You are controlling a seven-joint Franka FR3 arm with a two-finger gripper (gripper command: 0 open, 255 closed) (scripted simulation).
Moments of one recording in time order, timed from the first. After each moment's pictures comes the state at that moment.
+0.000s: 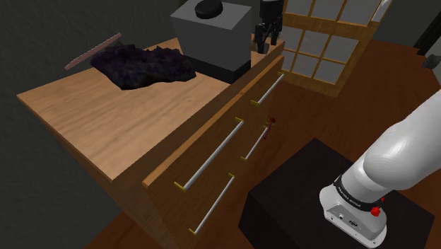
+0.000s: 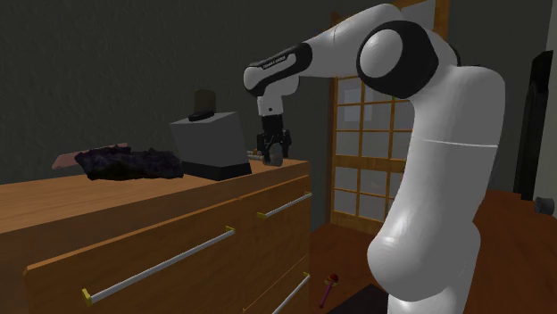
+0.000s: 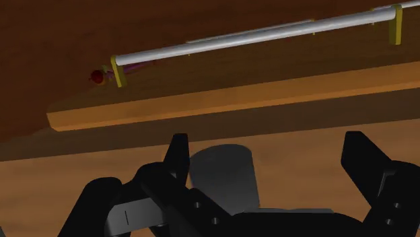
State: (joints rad) arm -0.02 -0.10 0.03 -1.76 -0.10 1.60 -0.17
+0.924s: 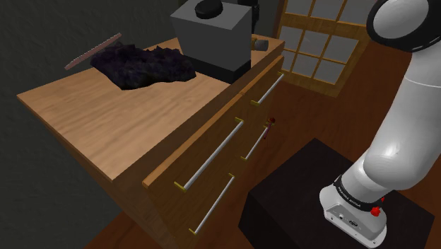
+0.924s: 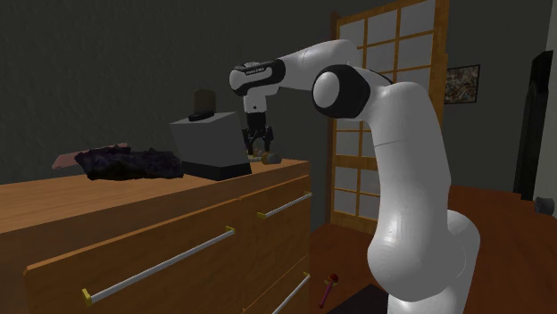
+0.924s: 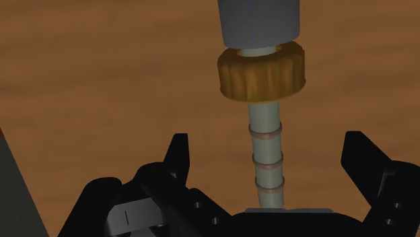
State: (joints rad) arm -0.02 0.26 0.04 -1.28 -0.09 1.53 -0.22
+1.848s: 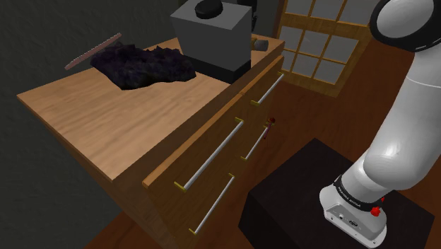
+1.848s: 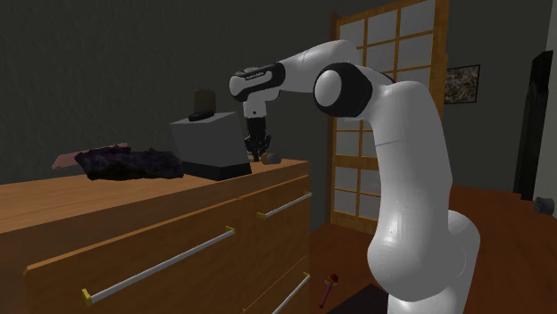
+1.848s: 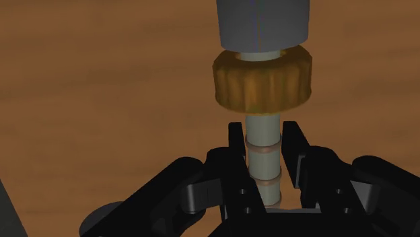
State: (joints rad) arm -0.02 0.24 0.04 -1.35 -0.09 1.58 -0.21
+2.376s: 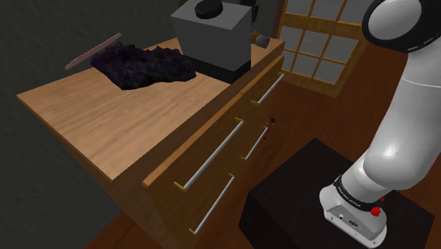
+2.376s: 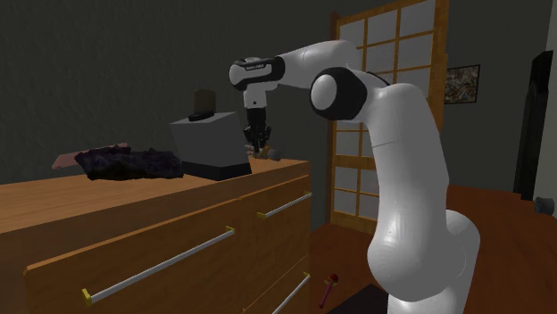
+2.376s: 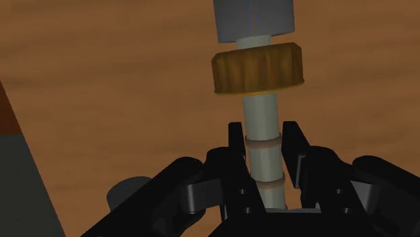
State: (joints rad) arm -0.01 0.28 0.03 -1.20 -0.09 1.47 -0.22
